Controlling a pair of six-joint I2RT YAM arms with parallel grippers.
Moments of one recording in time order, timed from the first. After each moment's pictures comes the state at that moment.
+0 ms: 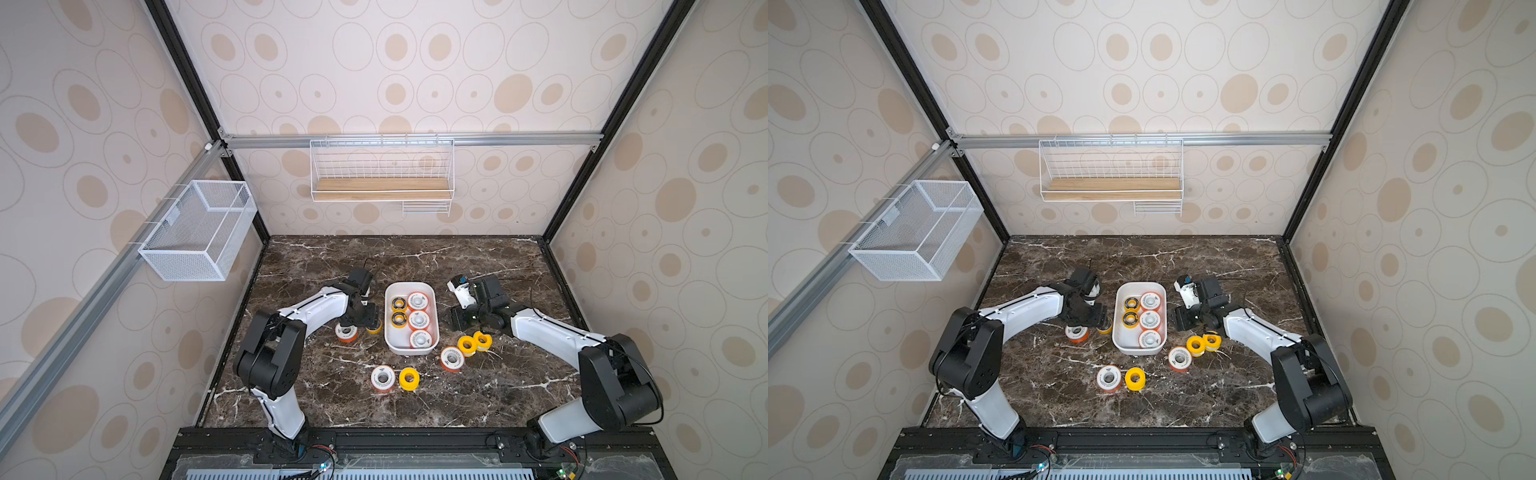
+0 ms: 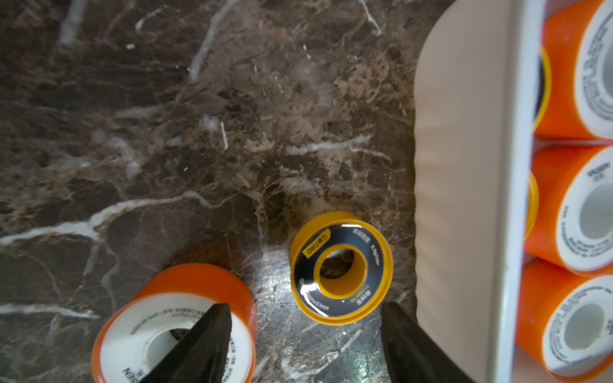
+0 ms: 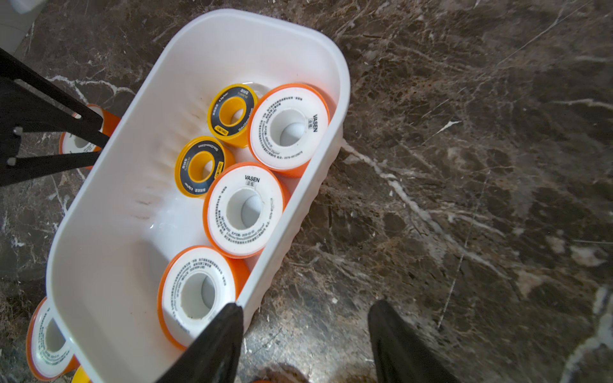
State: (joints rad) left arm -0.42 1.75 1.15 -0.66 0.06 -0.33; right arm 0.48 1.51 0.86 -0.23 -0.30 0.03
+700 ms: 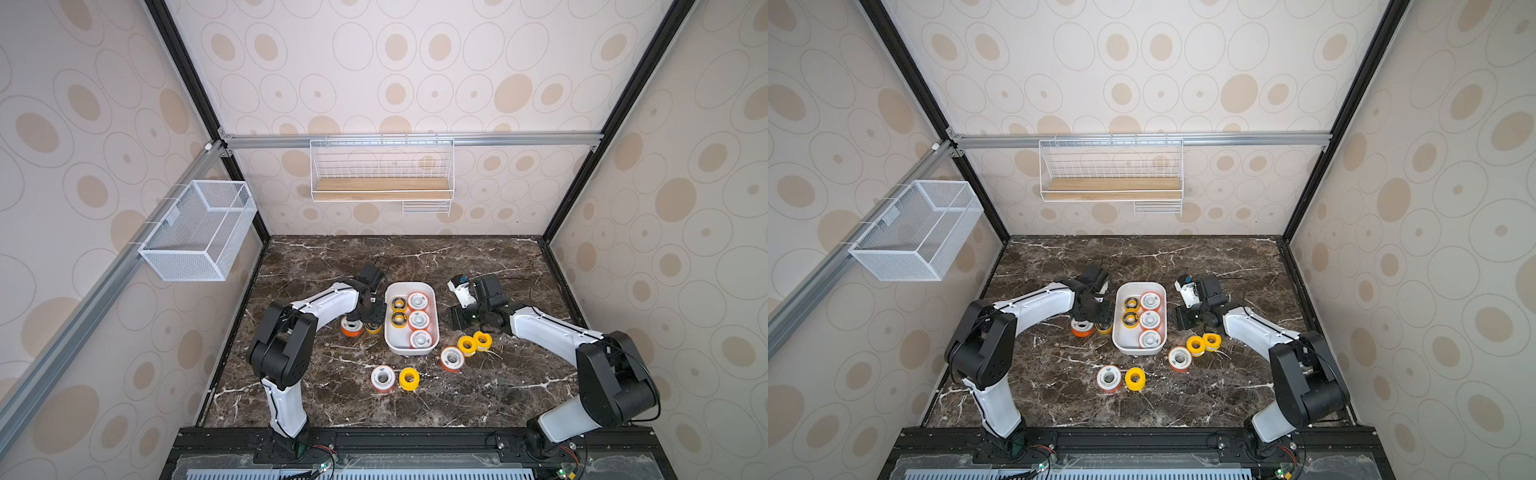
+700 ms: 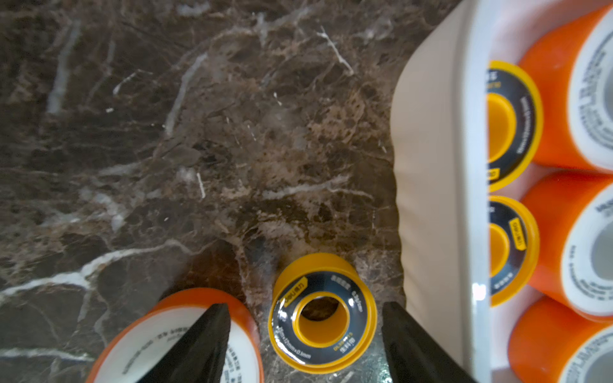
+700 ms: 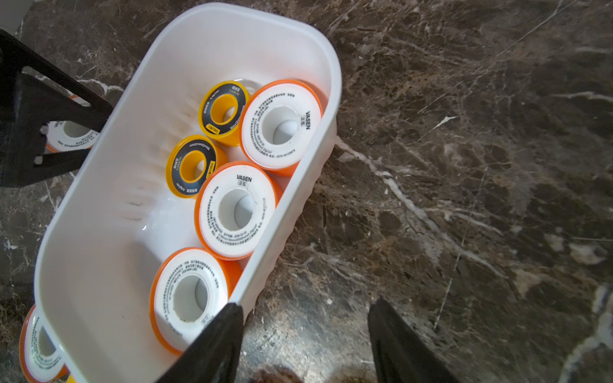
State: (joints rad) left arm -0.47 1.83 1.23 -0.66 -0.05 -0.31; right arm 0.47 1.53 0.87 -0.24 -0.30 0.03
